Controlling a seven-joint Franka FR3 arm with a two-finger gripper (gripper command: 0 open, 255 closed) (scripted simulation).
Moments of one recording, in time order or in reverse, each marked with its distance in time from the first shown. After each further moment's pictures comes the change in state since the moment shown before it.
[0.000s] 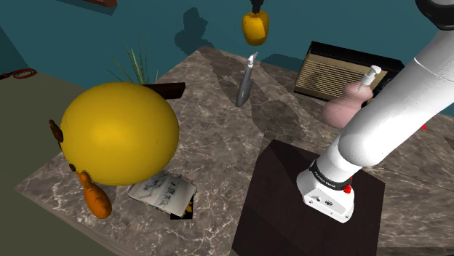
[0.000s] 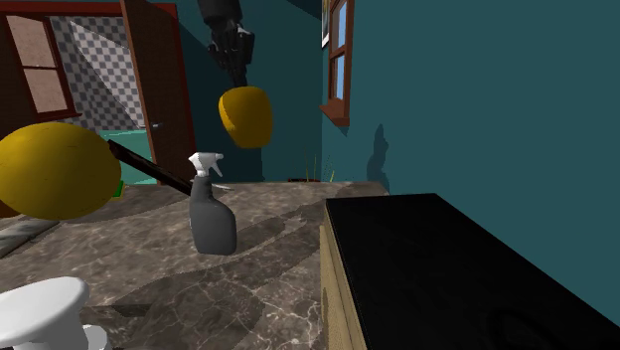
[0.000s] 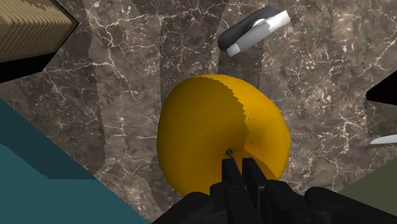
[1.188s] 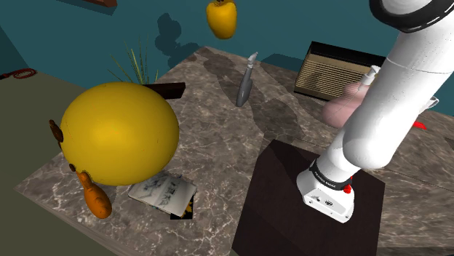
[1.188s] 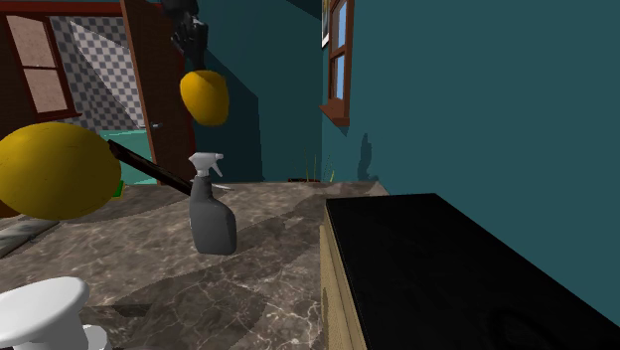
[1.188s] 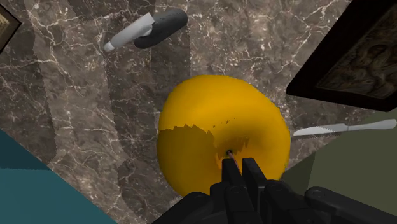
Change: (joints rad) arm 0.141 0.228 0.129 0.382 -0.017 -0.197 0.238
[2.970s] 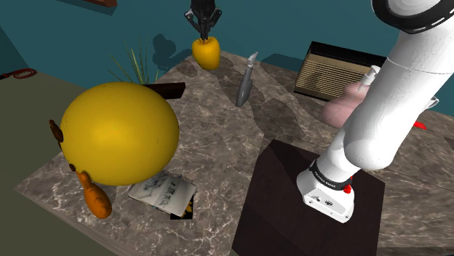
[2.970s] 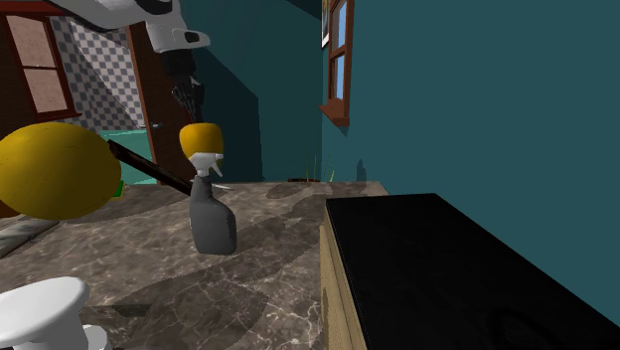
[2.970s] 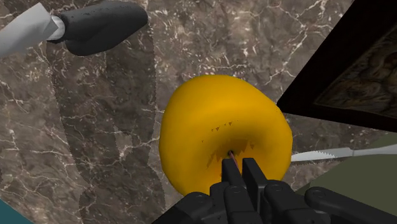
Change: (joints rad) arm 0.038 -0.006 0.027 -0.327 -0.009 0.304 0.123
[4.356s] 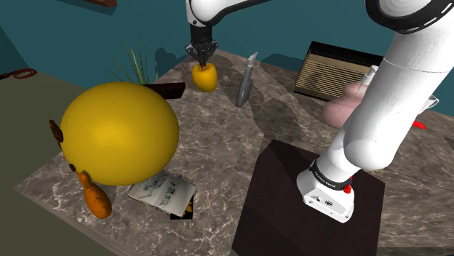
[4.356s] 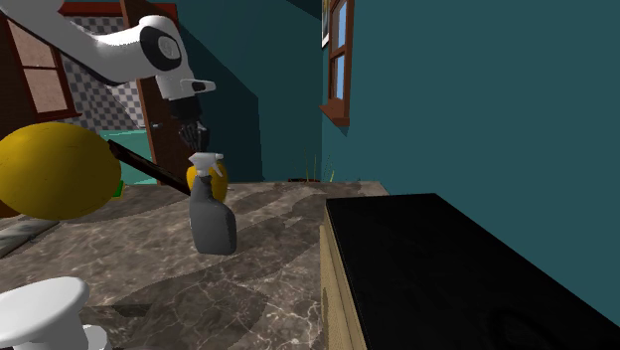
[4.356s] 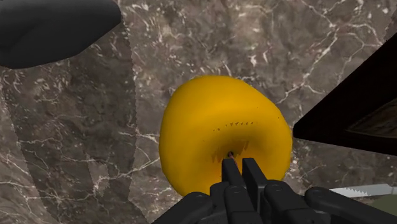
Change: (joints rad) arm -0.004 0.031 -0.004 -0.237 -0.018 0.264 0.047
